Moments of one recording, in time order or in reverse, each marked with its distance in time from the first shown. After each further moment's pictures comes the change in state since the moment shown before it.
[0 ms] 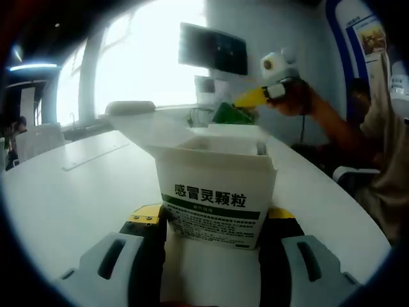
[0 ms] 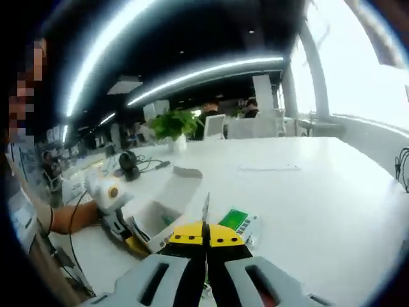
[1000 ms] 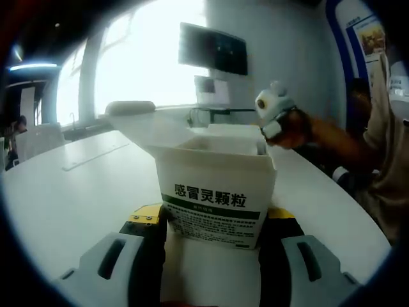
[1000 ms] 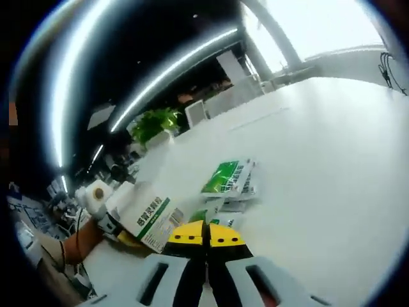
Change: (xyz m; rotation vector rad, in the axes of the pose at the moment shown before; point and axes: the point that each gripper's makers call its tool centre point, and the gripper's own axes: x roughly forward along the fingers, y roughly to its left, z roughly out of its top) left arm -0.002 0.000 -0.001 -0.001 -0.001 -0.002; right arm 0.029 -0.009 -0.073 0.276 0.083 0.001
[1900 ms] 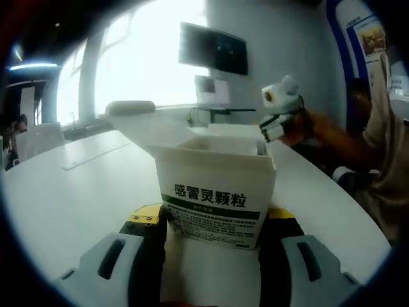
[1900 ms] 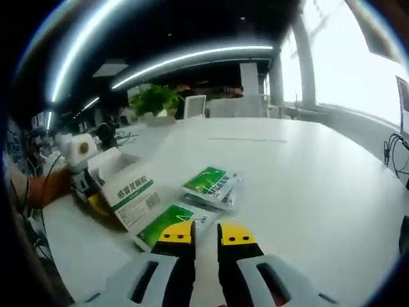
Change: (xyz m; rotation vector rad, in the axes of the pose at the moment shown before) left arm 0.001 0.000 0.000 -0.001 0.003 0.001; right arm -0.019 -0.022 0.012 -0.363 -0.013 -0.140
